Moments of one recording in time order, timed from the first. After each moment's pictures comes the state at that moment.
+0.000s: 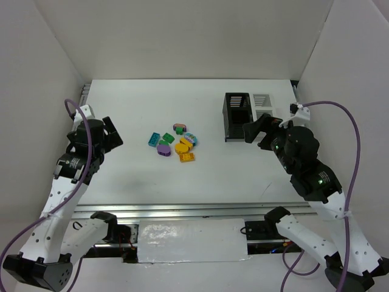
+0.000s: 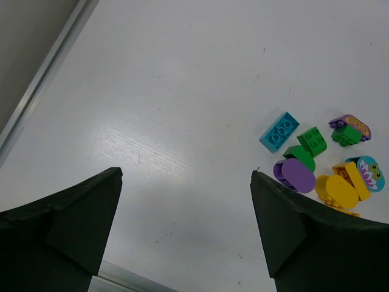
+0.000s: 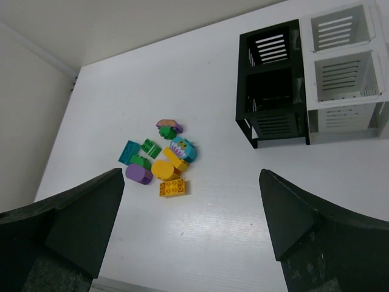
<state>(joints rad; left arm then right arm) -0.20 0.87 1.03 -0.75 -0.47 -0.48 0.48 0.73 1.10 -0.59 0.28 0.53</state>
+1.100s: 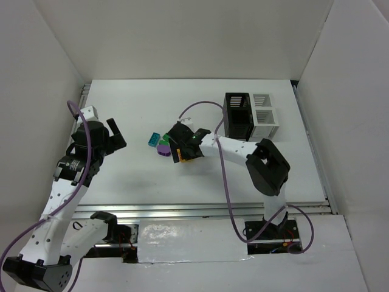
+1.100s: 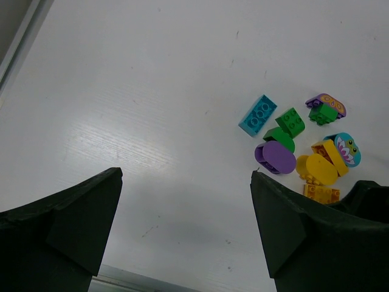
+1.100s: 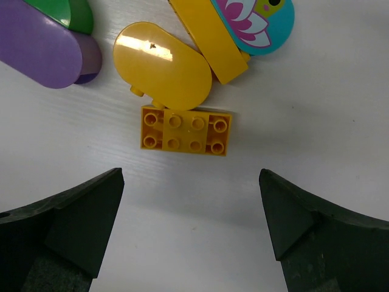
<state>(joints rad) -0.20 0.85 1.01 -0.73 -0.37 -0.47 0.89 1.91 1.43 -0.60 0.35 0.56</state>
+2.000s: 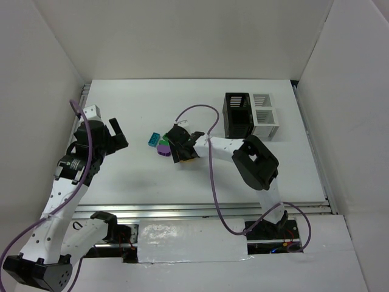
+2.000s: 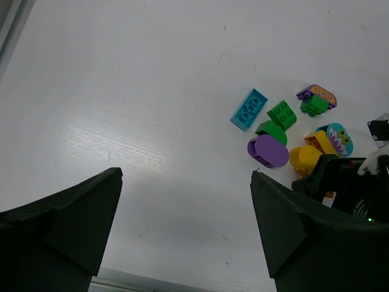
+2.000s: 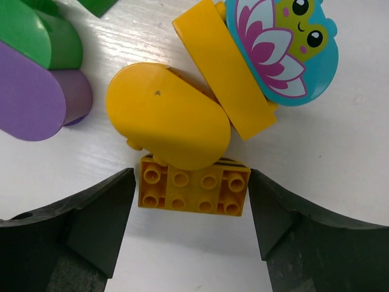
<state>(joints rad) -0.20 0.86 1.01 -0.72 -0.32 -0.45 0.87 2.05 1.44 -0.46 0.35 0.51</state>
